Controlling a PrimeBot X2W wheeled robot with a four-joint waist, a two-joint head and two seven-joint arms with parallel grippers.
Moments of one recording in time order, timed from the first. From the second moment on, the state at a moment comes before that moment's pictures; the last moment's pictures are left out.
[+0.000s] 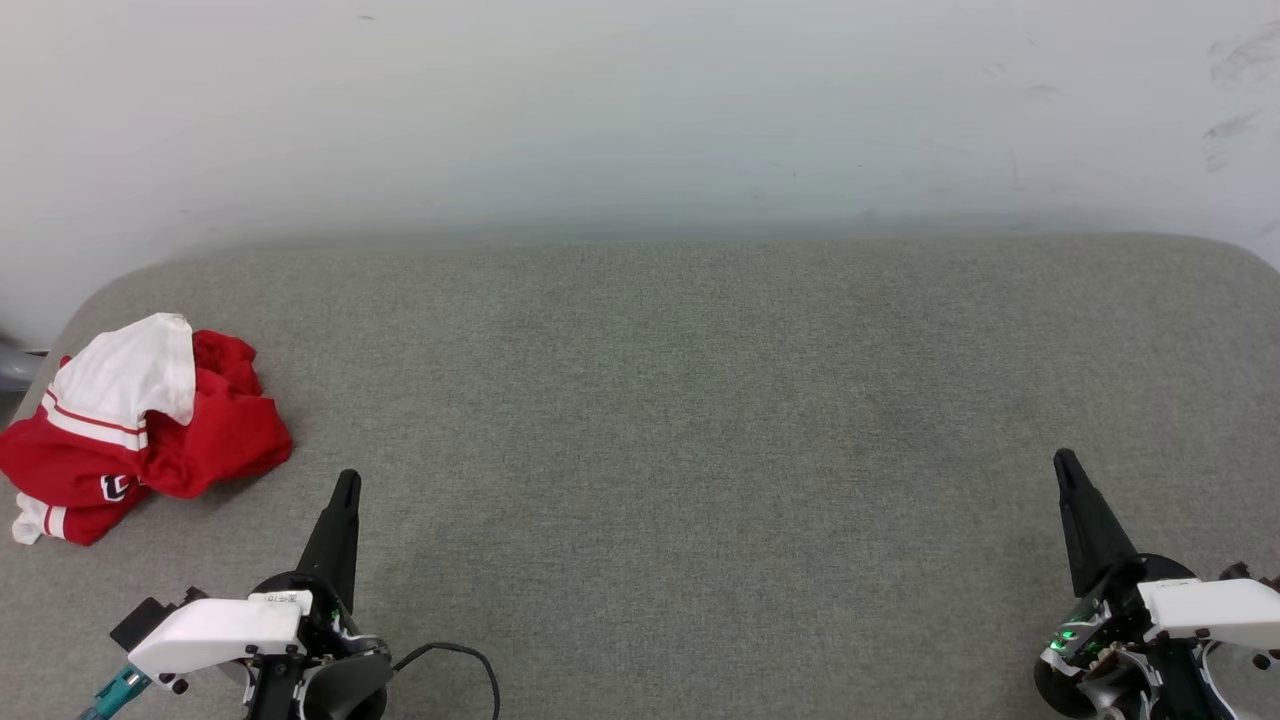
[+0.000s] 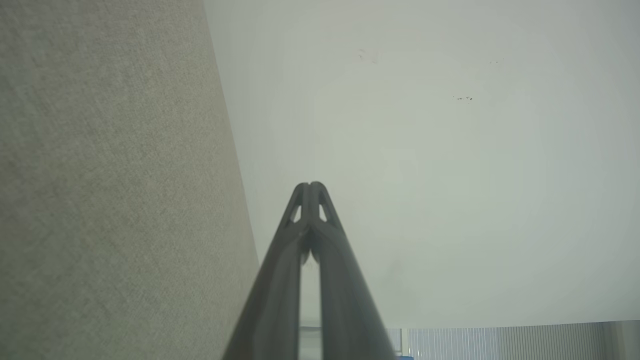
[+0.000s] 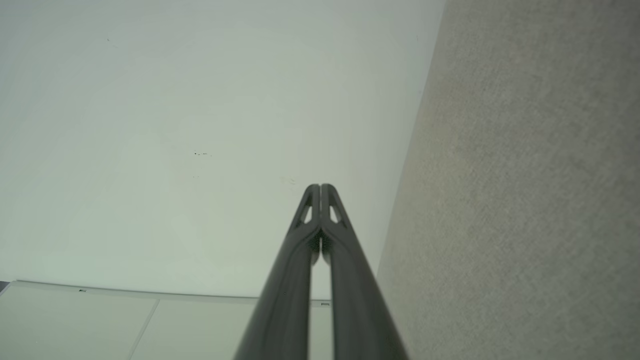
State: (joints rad) left arm -0.11 0.05 0.11 0.25 -1.61 -0.13 0.11; right arm -0.10 -0.05 -0.11 0.24 1.61 0.13 0.11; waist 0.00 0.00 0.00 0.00
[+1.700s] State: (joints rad) left arm -0.05 0.05 0.11 0.28 -1.55 -0.13 0.04; right arm -0.06 -0.05 -0.09 0.30 1.52 0.13 0.04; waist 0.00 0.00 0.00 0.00
